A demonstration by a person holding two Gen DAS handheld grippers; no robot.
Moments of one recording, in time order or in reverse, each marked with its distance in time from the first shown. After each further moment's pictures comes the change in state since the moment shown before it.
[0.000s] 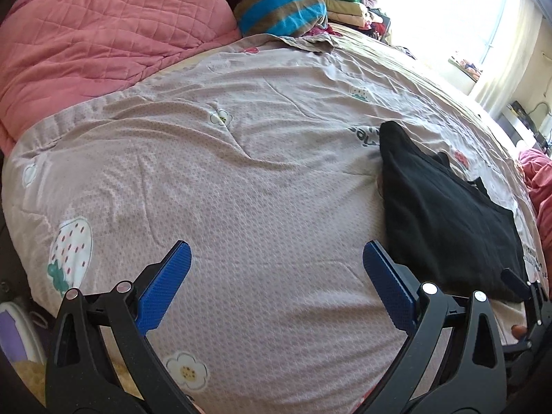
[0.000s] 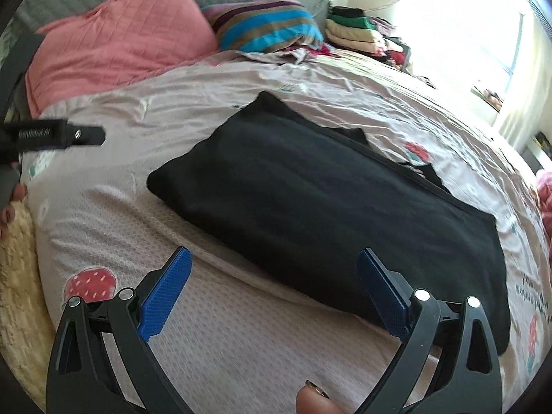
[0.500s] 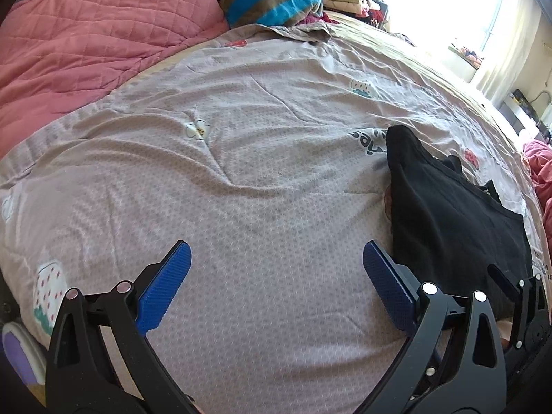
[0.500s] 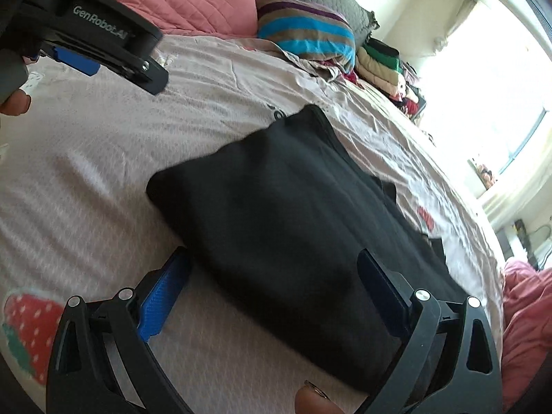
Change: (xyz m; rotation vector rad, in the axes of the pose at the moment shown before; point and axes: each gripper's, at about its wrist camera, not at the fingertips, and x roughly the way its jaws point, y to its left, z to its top) left arm 0.039 -0.014 0.032 0.038 0.052 0.001; right arm 0.059 0.056 0.025 -0.309 -0.023 -0.157
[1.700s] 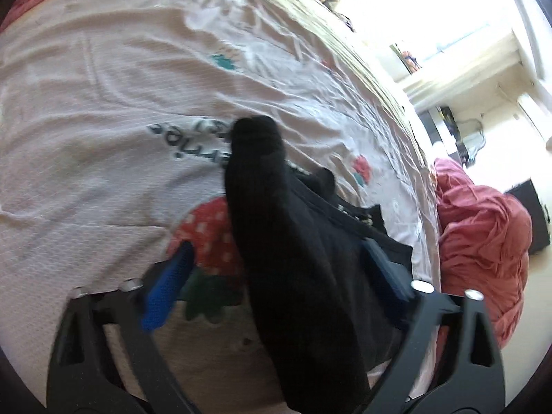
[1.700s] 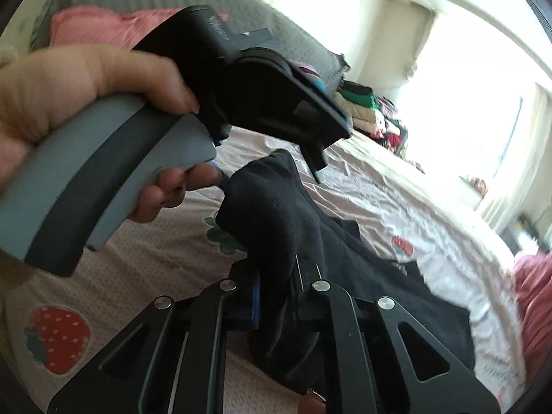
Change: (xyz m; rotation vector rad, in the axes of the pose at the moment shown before) left arm 0.053 -0.119 0.058 -0.133 0.203 -0.492; right arm -0.050 -0.056 -0.018 0.160 -0.268 0.008
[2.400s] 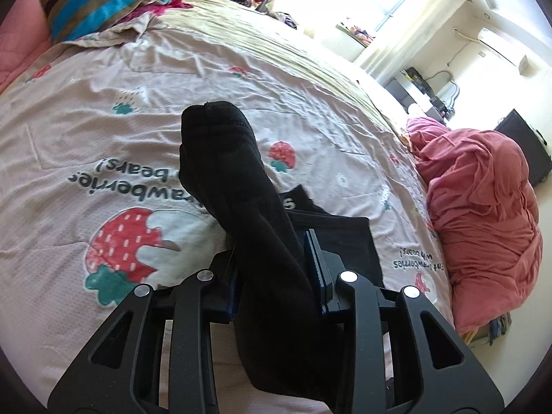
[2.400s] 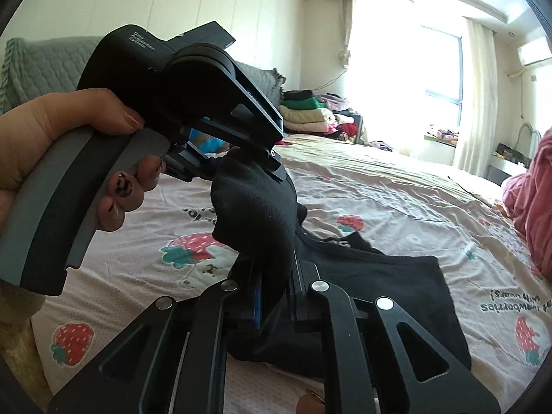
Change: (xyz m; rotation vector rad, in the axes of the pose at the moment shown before) left arm -0.008 -0.124 -0.032 0.268 -0.043 0.006; right arm -0.072 -0.076 -0.030 0.313 -0.119 -0.076
